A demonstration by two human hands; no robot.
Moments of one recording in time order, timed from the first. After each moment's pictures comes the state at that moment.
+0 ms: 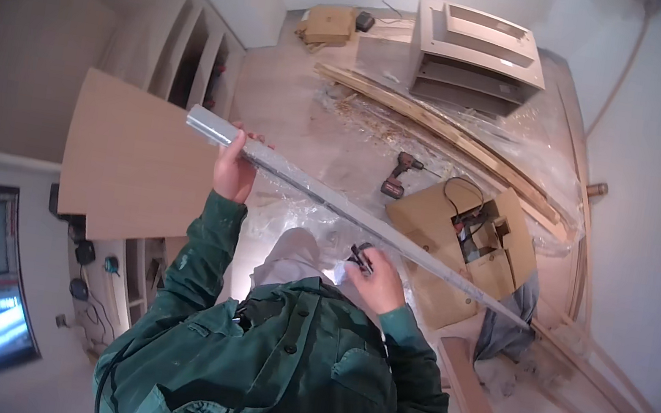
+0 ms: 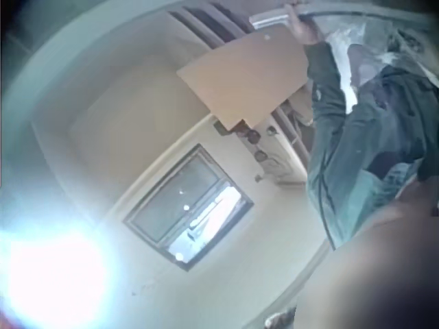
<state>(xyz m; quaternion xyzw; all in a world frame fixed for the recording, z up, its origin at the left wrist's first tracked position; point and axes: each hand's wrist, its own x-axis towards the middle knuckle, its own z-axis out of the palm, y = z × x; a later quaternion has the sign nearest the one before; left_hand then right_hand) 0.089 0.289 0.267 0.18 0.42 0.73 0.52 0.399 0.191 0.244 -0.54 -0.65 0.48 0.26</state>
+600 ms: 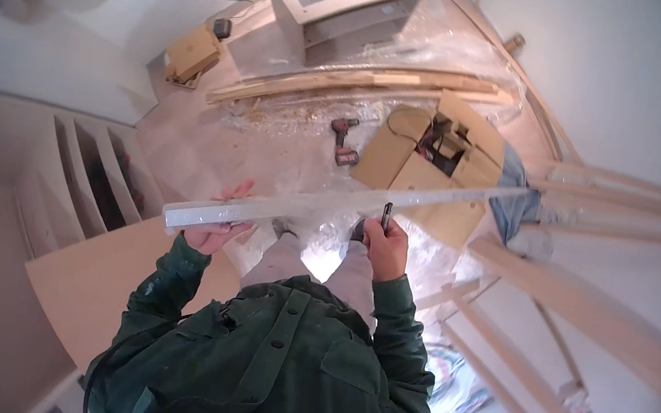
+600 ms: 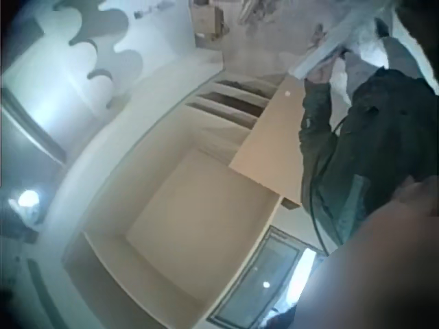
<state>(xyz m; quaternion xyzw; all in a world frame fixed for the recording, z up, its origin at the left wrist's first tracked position) -0.015 0.385 0.228 0.22 0.13 0.27 0.93 0.287 0.239 0.260 -0.68 -0.07 0.52 0.51</state>
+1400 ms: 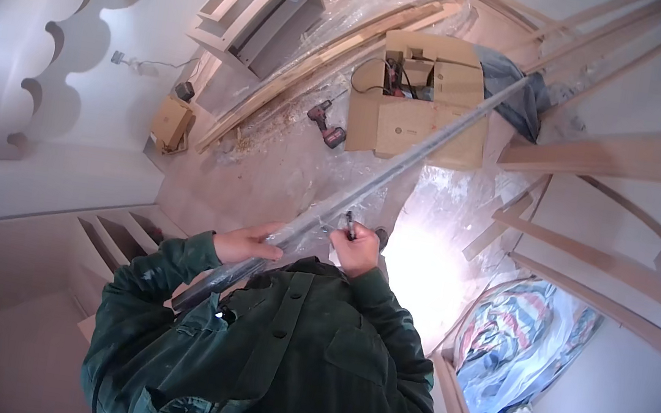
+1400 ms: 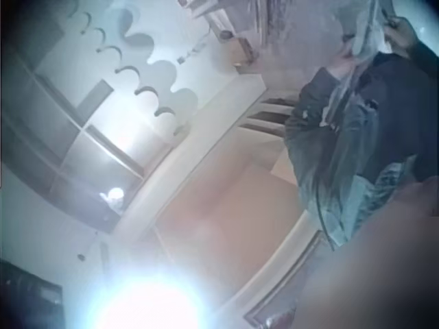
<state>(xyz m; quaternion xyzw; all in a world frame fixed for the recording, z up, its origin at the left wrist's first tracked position) 0.096 0.289 0.277 0.50 0.21 -0.33 0.77 0.225 0.082 0.185 -0.68 -0.12 0.35 0.64</state>
